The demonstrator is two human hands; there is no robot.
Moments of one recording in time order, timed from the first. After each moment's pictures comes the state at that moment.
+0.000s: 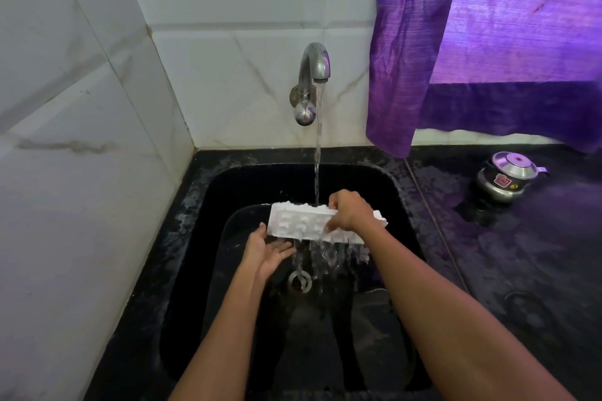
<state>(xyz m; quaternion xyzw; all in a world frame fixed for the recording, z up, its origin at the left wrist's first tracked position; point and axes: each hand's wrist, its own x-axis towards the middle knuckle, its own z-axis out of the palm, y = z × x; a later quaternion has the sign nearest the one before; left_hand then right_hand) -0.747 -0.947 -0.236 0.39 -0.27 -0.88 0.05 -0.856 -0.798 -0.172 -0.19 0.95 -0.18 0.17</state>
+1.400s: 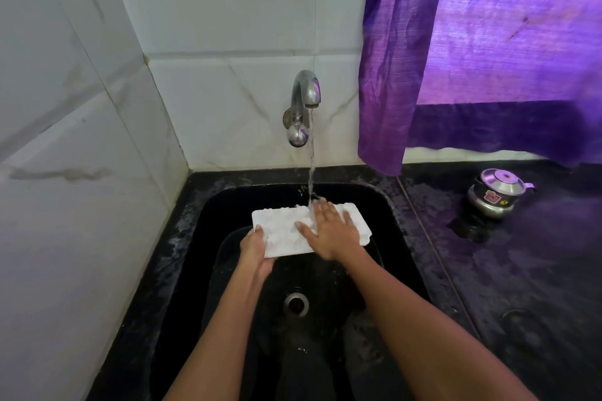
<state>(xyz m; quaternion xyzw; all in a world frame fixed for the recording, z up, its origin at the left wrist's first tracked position) -0.781 -0.957 -0.218 0.39 -0.39 -0.82 0.11 -0.844 -0.811 -0.191 -0.27 0.95 -0.08 0.12</state>
